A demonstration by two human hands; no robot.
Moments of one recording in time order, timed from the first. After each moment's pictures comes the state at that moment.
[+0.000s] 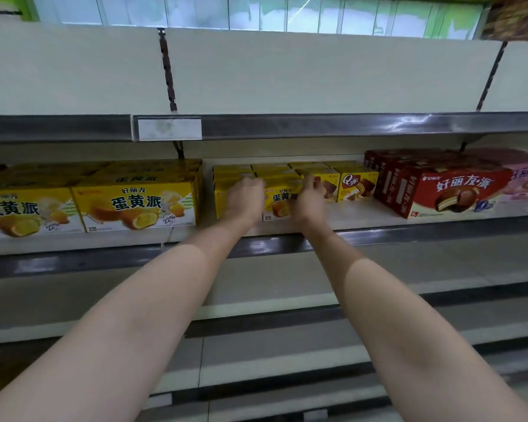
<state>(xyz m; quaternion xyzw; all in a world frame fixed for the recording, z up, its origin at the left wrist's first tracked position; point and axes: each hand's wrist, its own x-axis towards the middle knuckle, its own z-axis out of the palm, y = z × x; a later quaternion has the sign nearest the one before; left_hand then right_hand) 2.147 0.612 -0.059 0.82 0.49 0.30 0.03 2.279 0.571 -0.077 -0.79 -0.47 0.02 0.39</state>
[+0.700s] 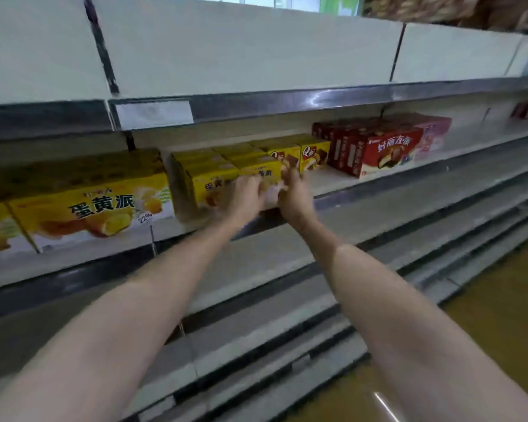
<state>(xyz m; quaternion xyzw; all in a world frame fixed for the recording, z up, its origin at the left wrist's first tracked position) 2.130 0.588 -0.080 0.90 0.31 0.31 0.08 2.234 0.517 -0.099 -0.79 -0.40 -0.05 0.47</state>
